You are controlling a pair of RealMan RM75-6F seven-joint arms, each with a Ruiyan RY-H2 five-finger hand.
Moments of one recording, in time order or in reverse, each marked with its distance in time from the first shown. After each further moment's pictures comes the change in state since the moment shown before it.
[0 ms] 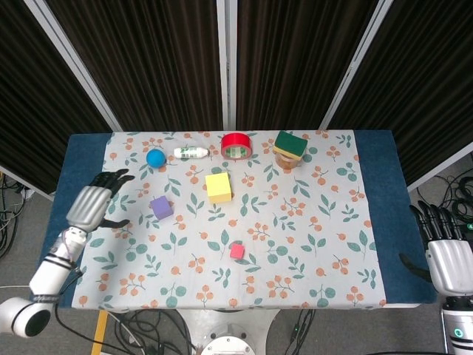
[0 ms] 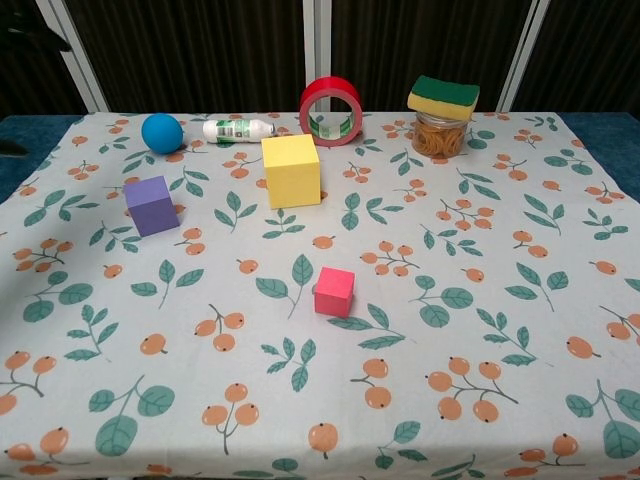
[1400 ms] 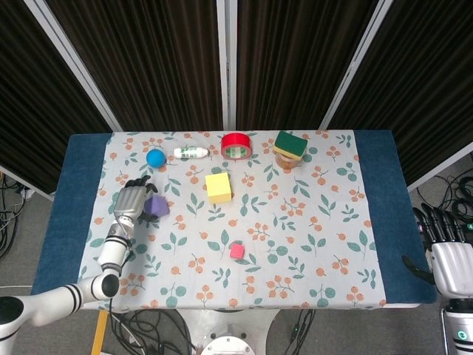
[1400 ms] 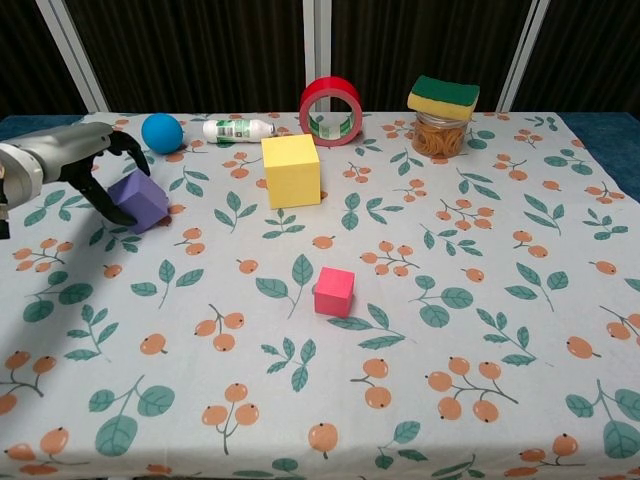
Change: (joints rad) left arm -0.223 -0.444 -0.007 0.407 -0.549 -0.119 0.375; right arm -0.012 -0.001 -0.011 0.026 0.002 0.005 0.050
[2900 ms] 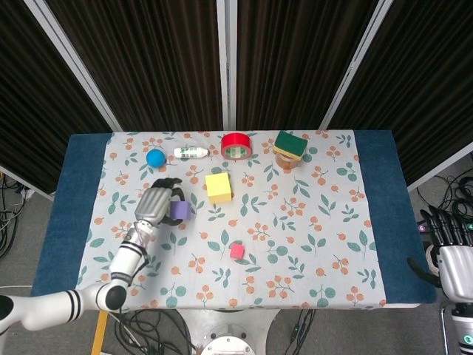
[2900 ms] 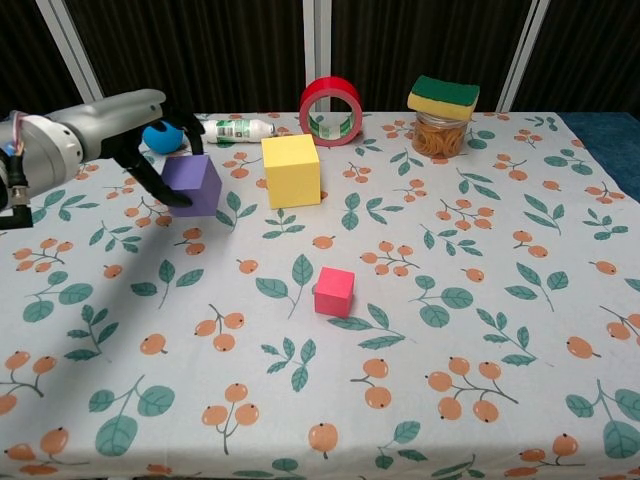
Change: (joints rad) left arm -0.014 0.062 -0.021 -0.301 0.134 0.089 -0.016; right arm -0.022 0.000 -0.004 0.023 -0.003 0.027 0.042
